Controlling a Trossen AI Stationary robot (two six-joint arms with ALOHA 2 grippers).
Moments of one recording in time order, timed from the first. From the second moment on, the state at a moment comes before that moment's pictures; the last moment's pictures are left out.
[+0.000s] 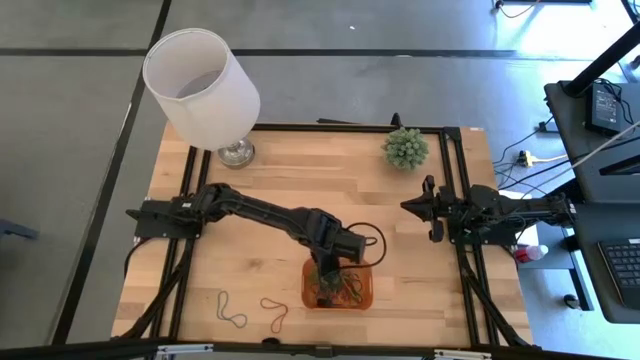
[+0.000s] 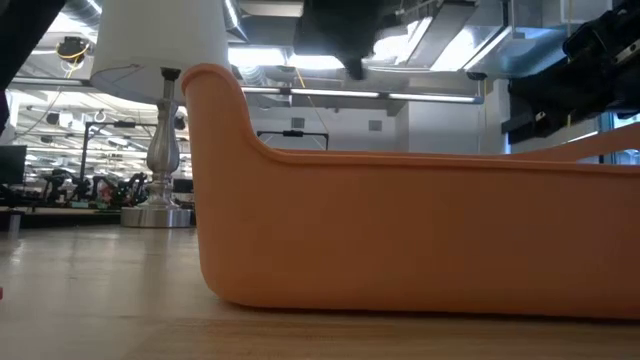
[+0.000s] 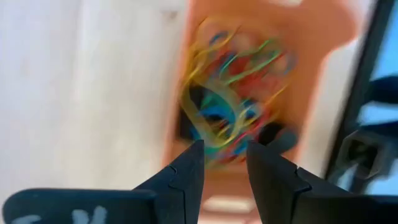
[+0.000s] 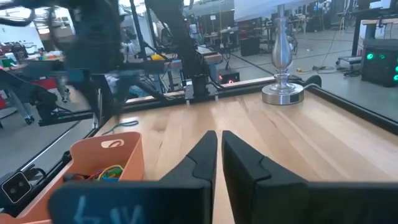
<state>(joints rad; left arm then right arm) -0.26 2.23 2.22 -1.27 0.08 -0.51 0.05 0.01 0.01 0.04 0.09 0.15</state>
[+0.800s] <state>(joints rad) -0.23 1.96 2.10 -1.41 -0.11 -0.04 0.05 0.01 0.01 0.04 0.09 0.15</state>
